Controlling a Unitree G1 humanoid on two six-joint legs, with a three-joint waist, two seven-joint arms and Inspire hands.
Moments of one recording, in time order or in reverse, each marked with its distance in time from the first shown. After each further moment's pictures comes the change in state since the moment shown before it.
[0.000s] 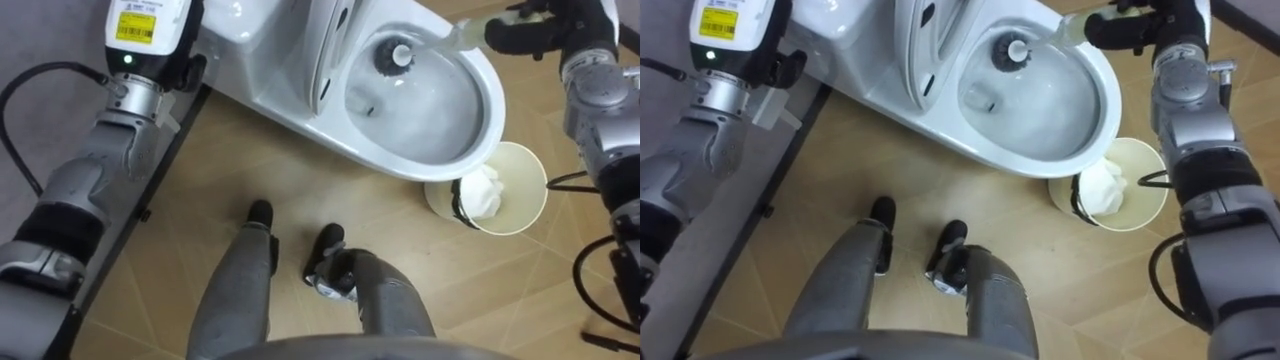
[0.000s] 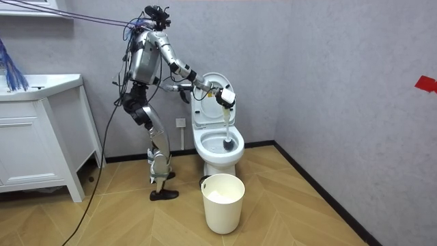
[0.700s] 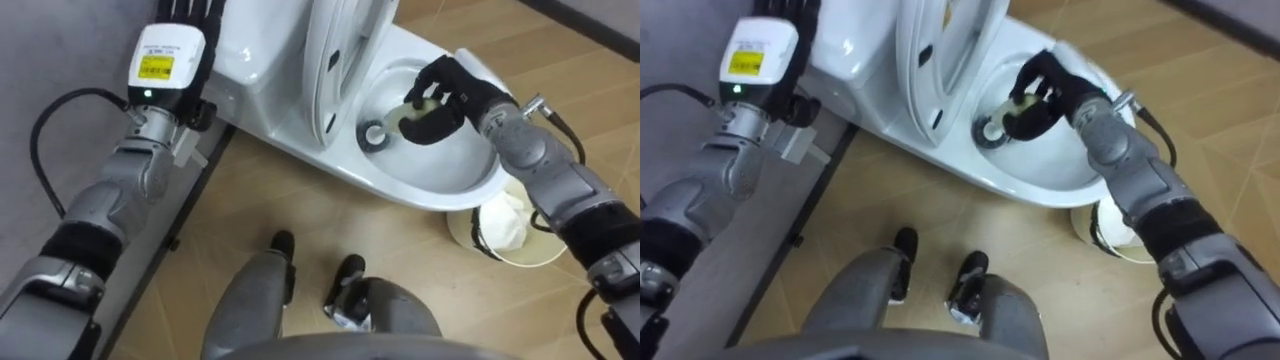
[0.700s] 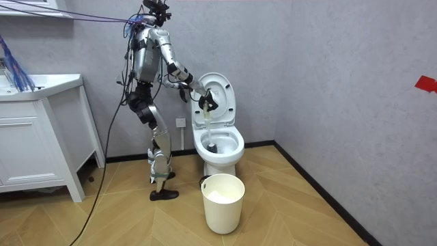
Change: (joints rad) left arm 0.083 -0.063 -0.002 0.094 -0.050 0.021 -0.120; right arm 0.228 0.004 0.239 -0.310 -0.352 -0.005 0.263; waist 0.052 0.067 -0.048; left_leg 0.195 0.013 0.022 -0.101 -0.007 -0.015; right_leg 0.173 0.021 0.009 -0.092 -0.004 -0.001
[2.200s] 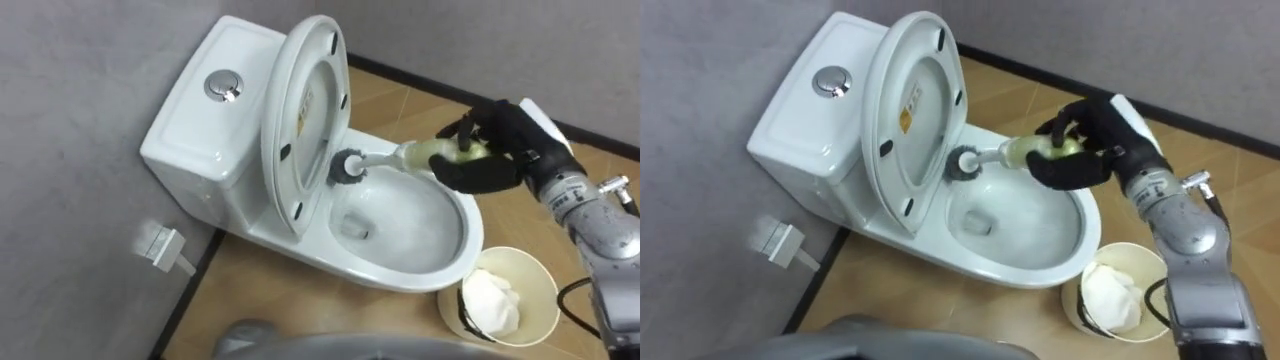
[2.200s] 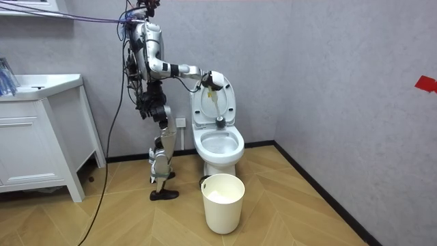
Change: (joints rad) left arm 0.734 -0.247 0.469 0.470 -0.496 0.052 -0.290; right arm 0.554 0.120 -0.640 -0.549 0.010 0.008 0.227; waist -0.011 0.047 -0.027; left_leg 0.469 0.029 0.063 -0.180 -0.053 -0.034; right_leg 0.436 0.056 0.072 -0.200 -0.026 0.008
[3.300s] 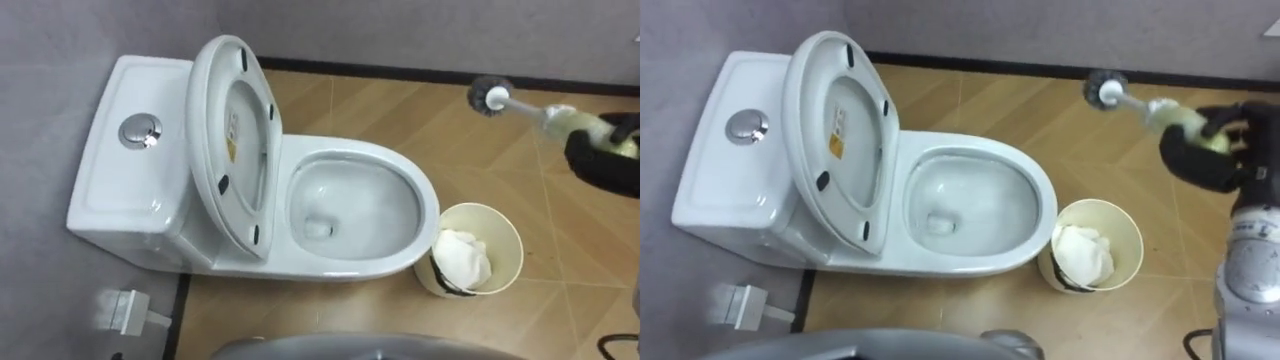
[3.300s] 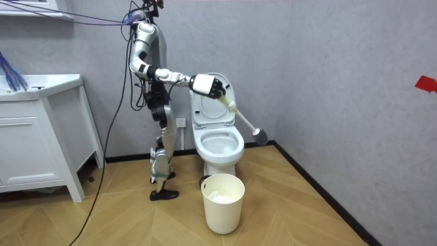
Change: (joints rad) left arm -0.146 -0.011 0.095 -0.080 0.025 0.129 -0.044; right arm 0.133 0.036 -0.177 0.134 0.099 -0.047 -0.501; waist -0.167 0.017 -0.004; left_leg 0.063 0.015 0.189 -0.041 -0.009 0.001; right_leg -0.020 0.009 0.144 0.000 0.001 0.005
